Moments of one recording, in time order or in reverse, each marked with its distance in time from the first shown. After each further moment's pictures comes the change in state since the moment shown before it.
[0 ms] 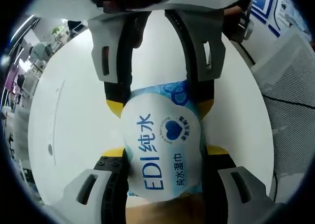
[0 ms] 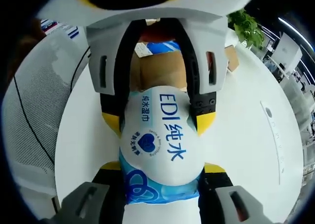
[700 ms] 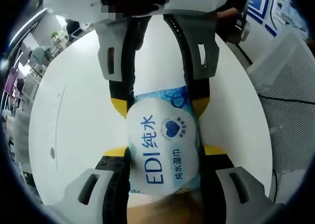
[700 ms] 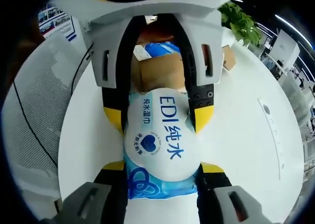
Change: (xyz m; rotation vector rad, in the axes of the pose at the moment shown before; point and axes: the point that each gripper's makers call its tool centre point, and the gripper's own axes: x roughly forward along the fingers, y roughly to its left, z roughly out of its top) left arm -0.016 0.001 0.001 0.022 -0.052 -0.011; right arm -0.009 0.002 0.002 0.032 -0.006 -0.006
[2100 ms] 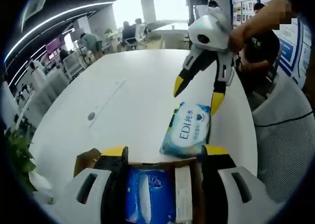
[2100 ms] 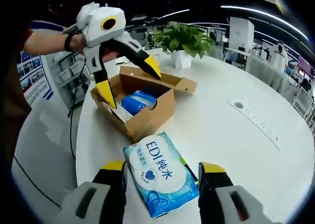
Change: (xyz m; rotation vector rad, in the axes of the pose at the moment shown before) left arm -0.140 0.023 -0.040 -0.389 -0.285 0.287; right arm -0.054 -0.011 0.049 0.388 -0.320 -0.107
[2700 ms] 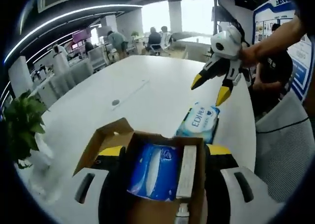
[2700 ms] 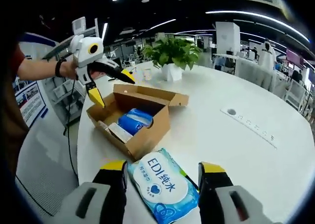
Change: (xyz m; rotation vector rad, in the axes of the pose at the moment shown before) left arm -0.067 0.027 -0.037 -0.198 -0.105 0.150; right arm -0.005 0.003 0.028 0.073 -0.112 -0.053
